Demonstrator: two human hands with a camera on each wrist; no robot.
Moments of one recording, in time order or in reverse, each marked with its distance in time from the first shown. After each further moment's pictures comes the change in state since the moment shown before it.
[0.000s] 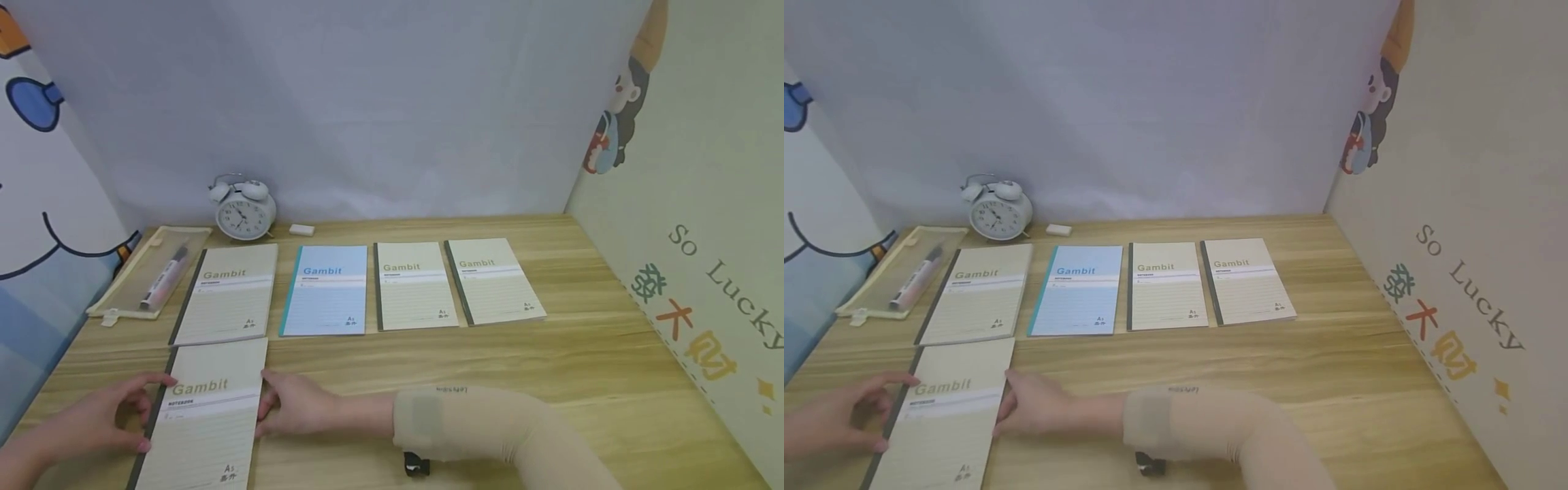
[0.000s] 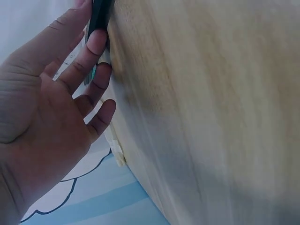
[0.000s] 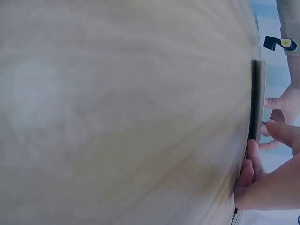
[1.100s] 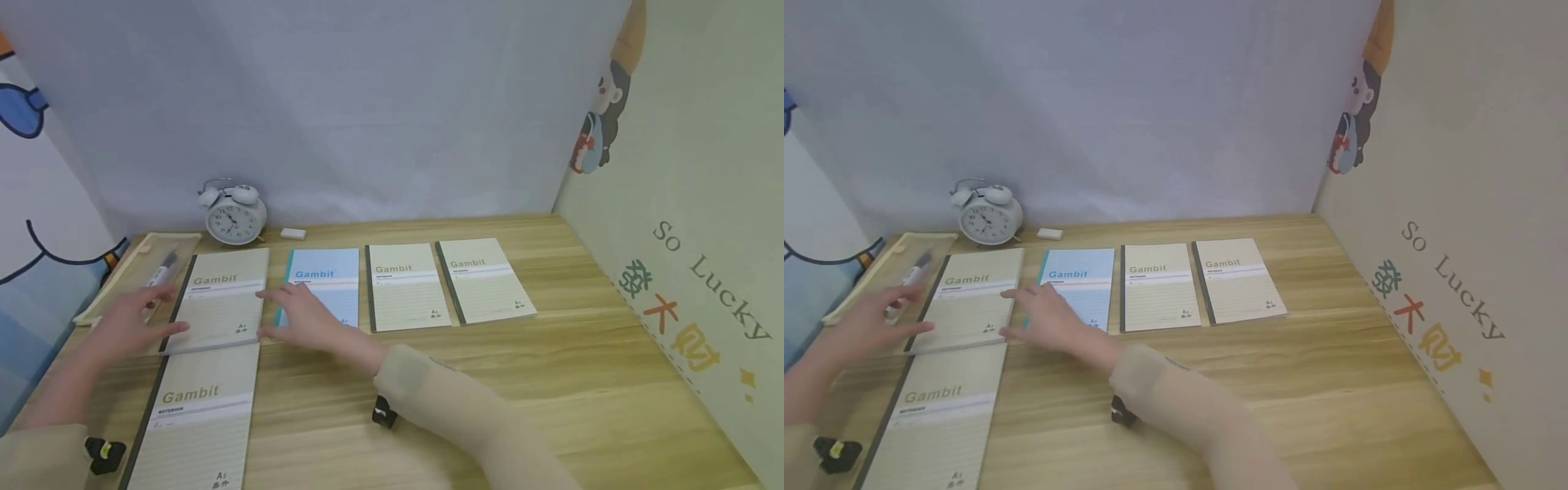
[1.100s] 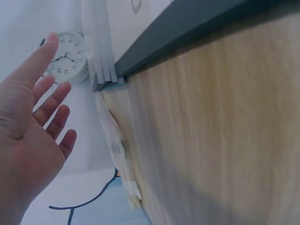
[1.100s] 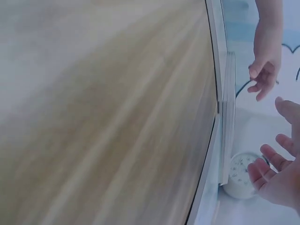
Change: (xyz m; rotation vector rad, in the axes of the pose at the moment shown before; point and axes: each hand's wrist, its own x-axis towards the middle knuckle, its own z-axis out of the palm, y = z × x) left_hand 0.096 0.004 -0.058 0.137 0.448 -0.060; right_hand 0.058 0.024 -0.081 -0.437 0.281 -0.053
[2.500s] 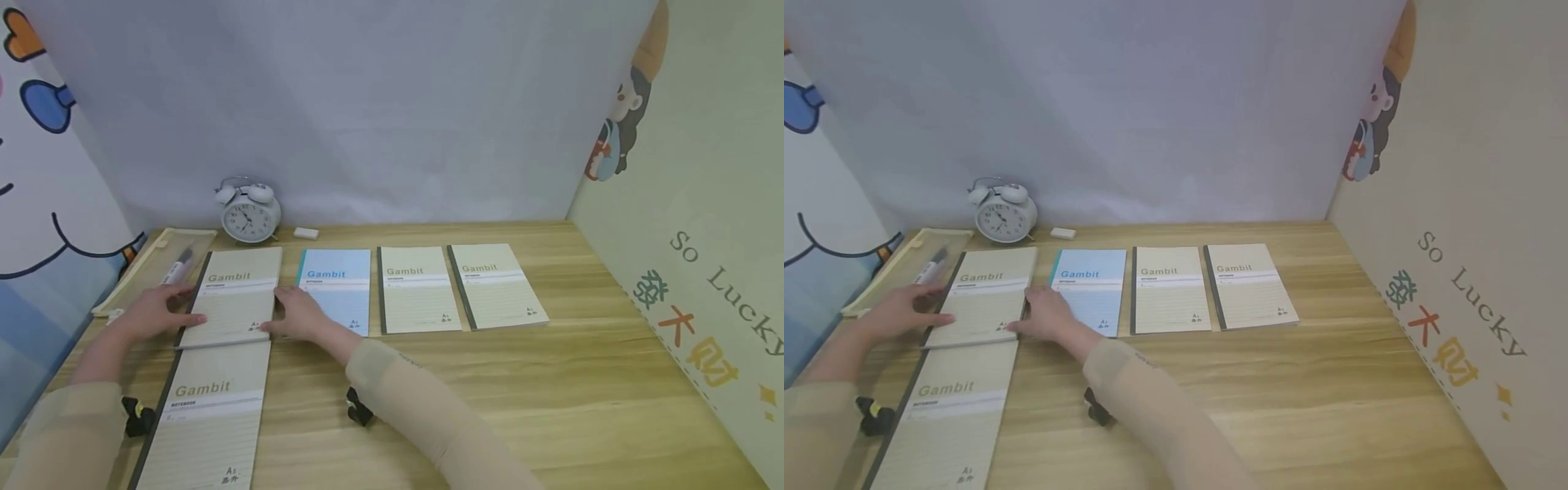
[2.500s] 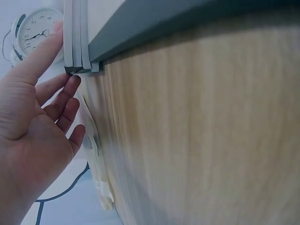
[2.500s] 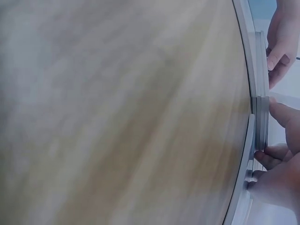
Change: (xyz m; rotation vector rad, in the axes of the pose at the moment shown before) left_hand 0.022 -0.027 0.009 -0.080 -0.221 -0.162; right_hand 0.043 0.006 0.042 0.019 -0.109 0.195
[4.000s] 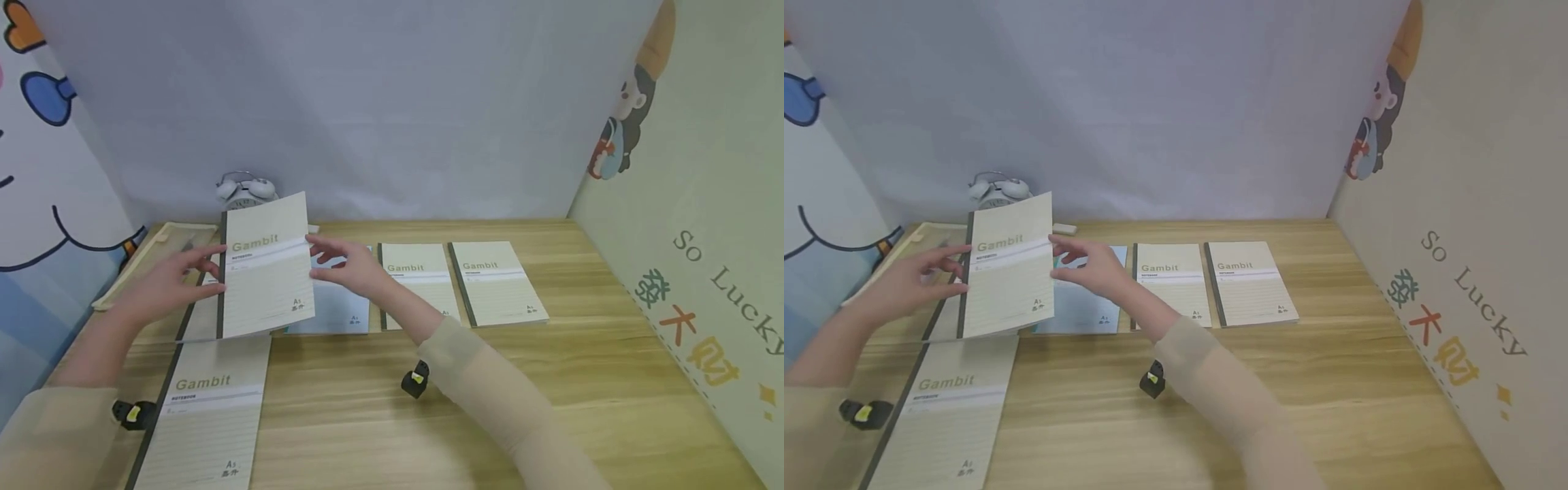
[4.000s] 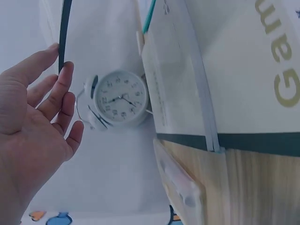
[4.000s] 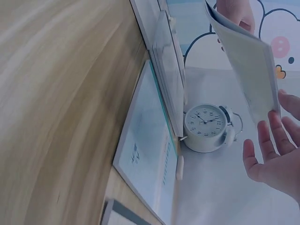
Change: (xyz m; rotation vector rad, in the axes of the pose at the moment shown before) left_hand -0.022 0.089 -0.029 -0.071 0.107 0.184; right_hand -0.053 0.040 -0.107 0.633 0.146 -0.136
